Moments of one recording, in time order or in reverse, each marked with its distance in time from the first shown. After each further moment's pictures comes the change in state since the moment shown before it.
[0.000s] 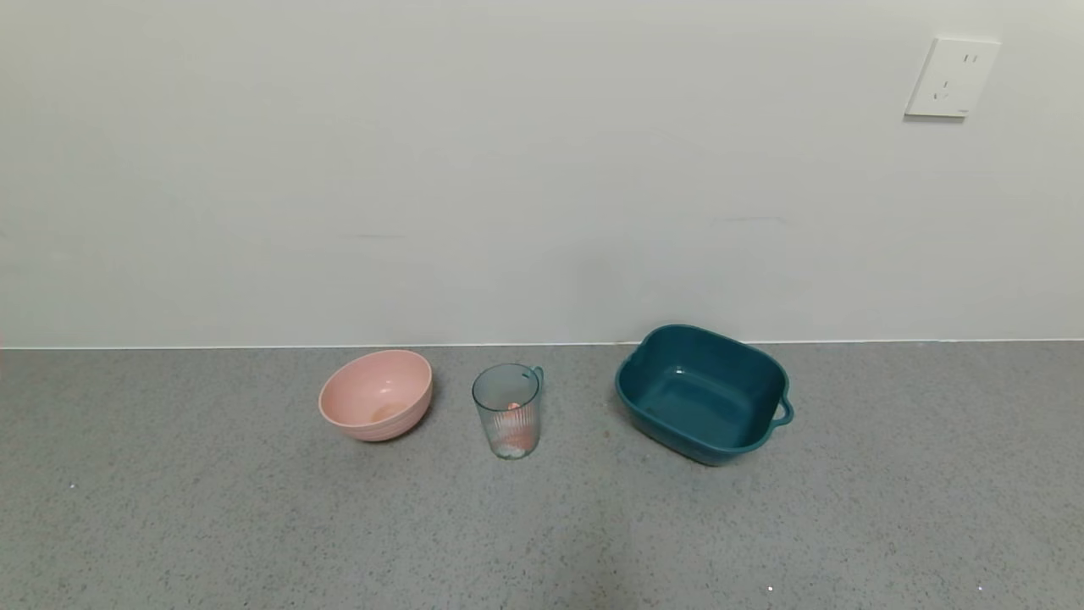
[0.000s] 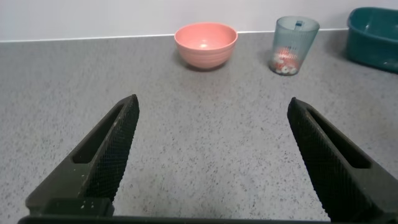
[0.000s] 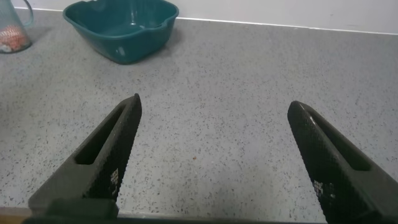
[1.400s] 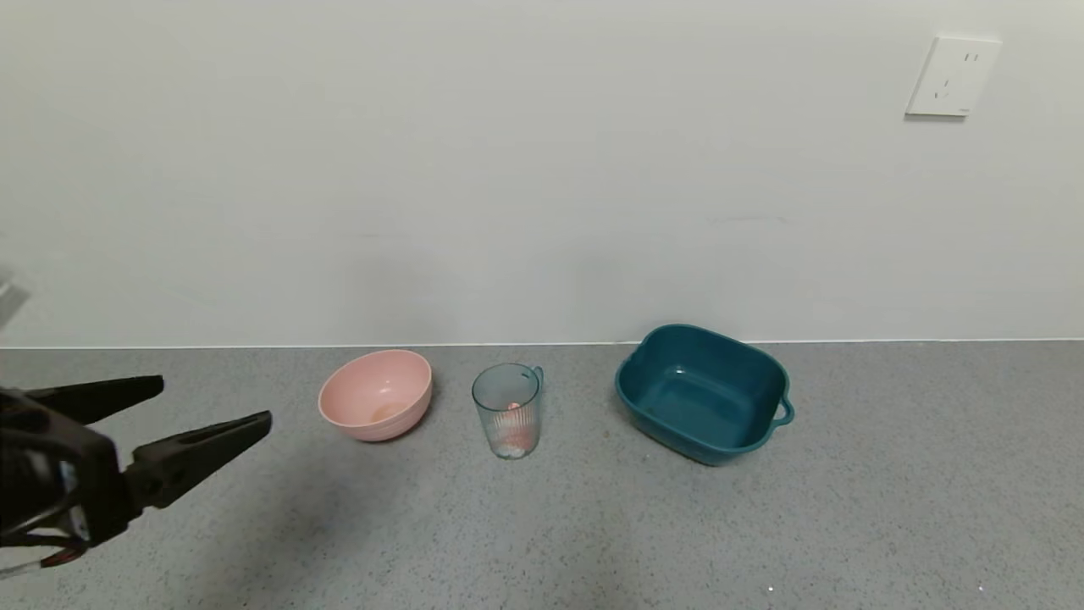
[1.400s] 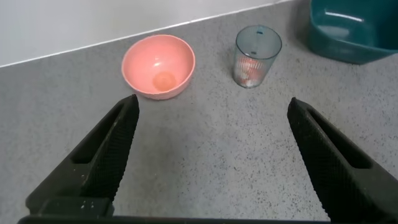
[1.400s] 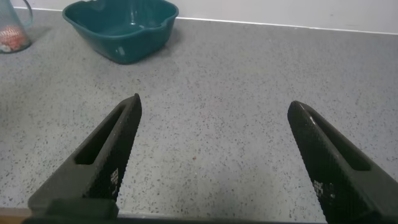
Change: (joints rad) left arm -0.120 1.026 -0.682 0.018 -0.110 0.084; right arm 0.000 0.000 0.000 0.000 0.000 0.000
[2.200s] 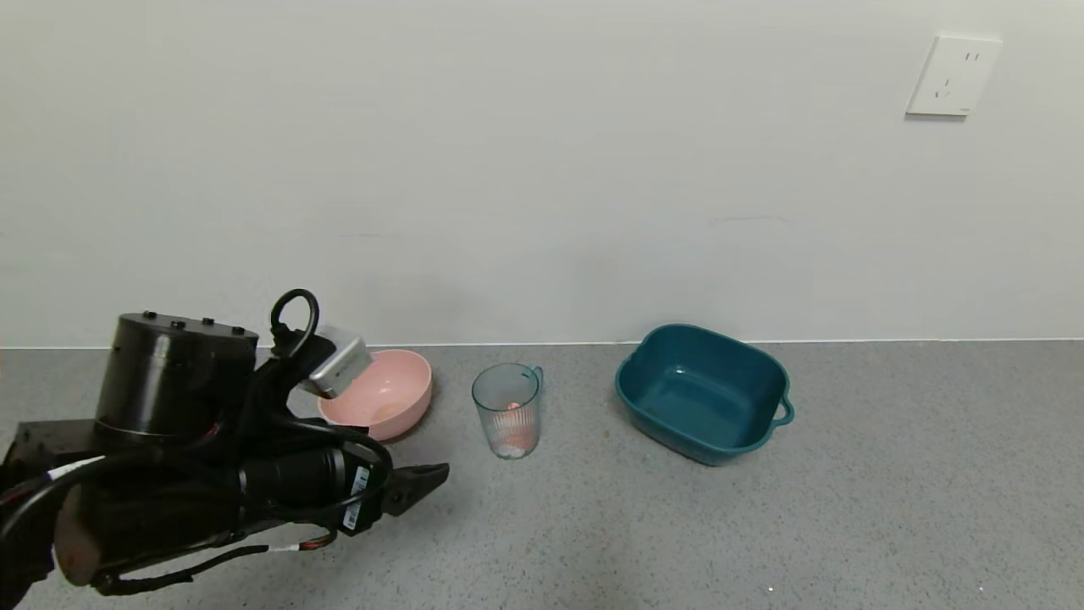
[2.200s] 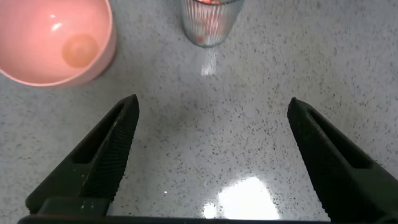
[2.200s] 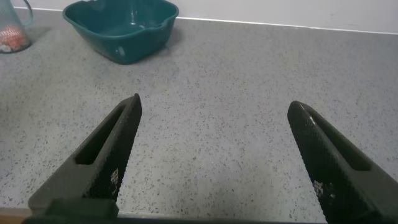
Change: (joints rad) left arm -0.280 0.443 0.020 -0.176 0.115 -0.074; right arm 0.000 0.000 0.000 0.000 0.000 0.000
